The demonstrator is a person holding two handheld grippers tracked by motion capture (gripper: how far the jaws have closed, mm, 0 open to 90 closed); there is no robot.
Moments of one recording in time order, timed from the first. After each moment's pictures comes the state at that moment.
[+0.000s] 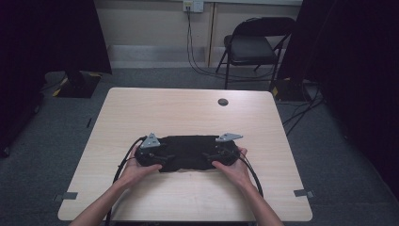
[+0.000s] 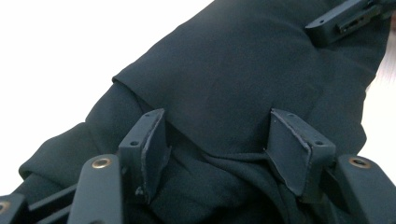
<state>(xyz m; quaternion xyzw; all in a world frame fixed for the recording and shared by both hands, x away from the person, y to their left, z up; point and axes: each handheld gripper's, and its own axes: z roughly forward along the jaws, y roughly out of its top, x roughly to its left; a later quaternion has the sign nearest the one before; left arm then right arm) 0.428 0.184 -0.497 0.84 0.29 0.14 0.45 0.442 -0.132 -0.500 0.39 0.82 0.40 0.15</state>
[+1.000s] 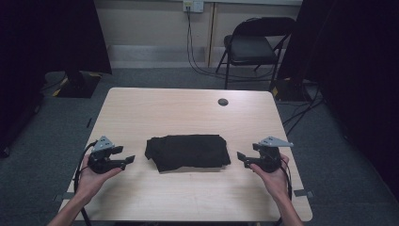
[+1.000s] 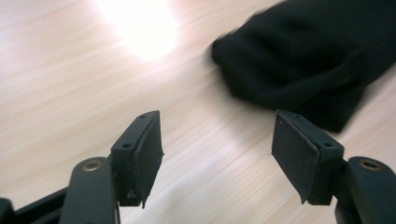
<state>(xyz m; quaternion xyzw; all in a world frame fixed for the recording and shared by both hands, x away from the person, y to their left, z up) 0.372 0.302 -0.459 0.79 0.43 0.19 0.40 0.385 -0.238 -0.442 0.45 0.76 0.43 0.19</state>
